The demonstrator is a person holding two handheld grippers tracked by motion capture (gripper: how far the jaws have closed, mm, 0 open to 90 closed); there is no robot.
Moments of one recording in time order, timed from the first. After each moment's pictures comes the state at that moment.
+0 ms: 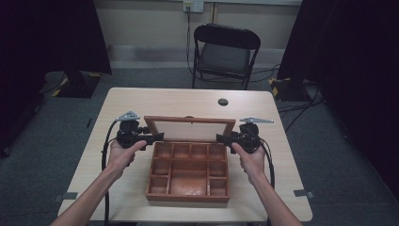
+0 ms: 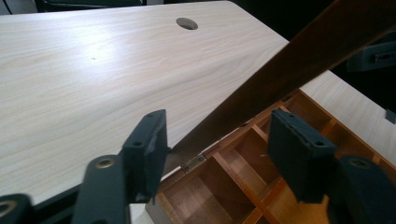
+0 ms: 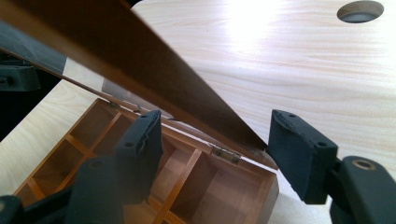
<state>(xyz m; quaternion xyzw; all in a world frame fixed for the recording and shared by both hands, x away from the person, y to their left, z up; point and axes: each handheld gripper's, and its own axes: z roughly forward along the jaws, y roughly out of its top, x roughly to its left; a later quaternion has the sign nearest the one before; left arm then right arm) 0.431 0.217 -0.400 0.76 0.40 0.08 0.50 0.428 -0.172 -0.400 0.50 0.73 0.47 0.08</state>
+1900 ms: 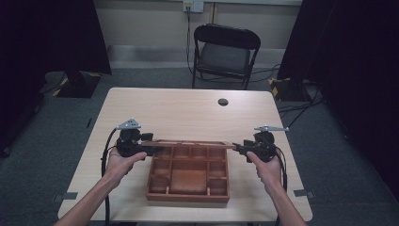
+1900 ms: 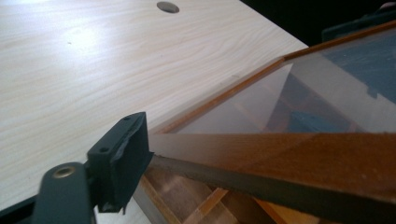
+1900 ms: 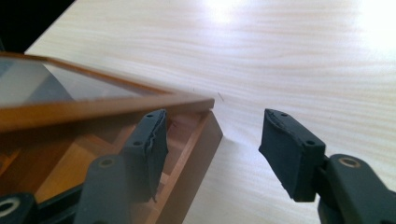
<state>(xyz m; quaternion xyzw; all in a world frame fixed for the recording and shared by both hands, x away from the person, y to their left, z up) 0.408 0.216 -0.406 0.78 0.39 0.07 0.49 0.405 -0.216 -0.406 0.52 0.73 0.42 0.10</state>
